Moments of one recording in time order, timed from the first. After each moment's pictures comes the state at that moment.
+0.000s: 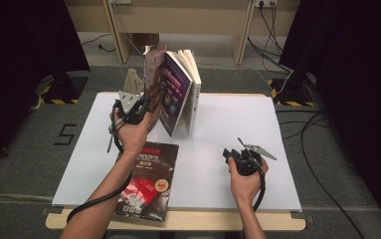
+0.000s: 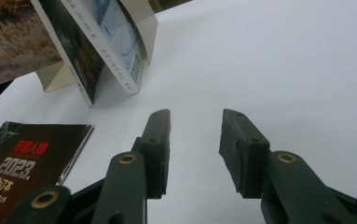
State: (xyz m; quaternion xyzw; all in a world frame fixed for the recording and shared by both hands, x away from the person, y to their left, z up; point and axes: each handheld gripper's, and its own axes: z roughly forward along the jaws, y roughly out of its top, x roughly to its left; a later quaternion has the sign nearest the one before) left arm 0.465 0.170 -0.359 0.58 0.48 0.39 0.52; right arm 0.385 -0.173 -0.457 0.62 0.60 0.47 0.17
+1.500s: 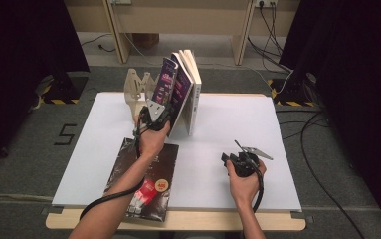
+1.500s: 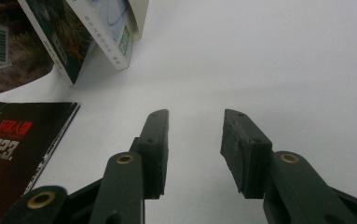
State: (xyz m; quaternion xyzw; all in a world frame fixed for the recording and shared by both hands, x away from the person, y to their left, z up) left arm 0.487 0.126 -0.411 0.65 0.43 0.38 0.49; right arm 0.388 -0.171 -0.472 0.63 0.62 0.44 0.15
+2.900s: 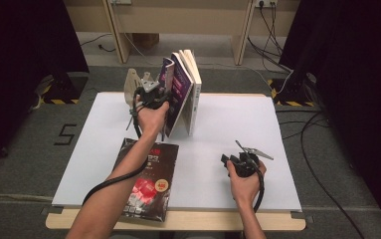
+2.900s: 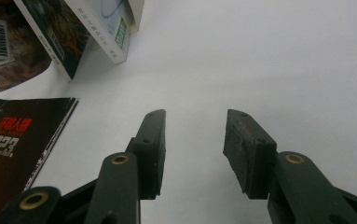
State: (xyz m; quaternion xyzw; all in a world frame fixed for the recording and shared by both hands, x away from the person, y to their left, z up) left arm 0.514 0.133 -0.355 0.63 0.53 0.29 0.49; right arm 0.390 -0.175 -0.477 0.63 0.62 0.44 0.13
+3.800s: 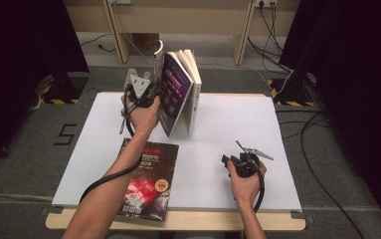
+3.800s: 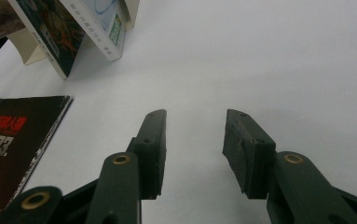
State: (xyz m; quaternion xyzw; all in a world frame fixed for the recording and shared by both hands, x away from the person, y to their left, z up) left arm 0.515 0.149 -0.355 0.58 0.43 0.43 0.55; right arm 0.392 -0.177 -0.481 0.64 0.62 0.44 0.13
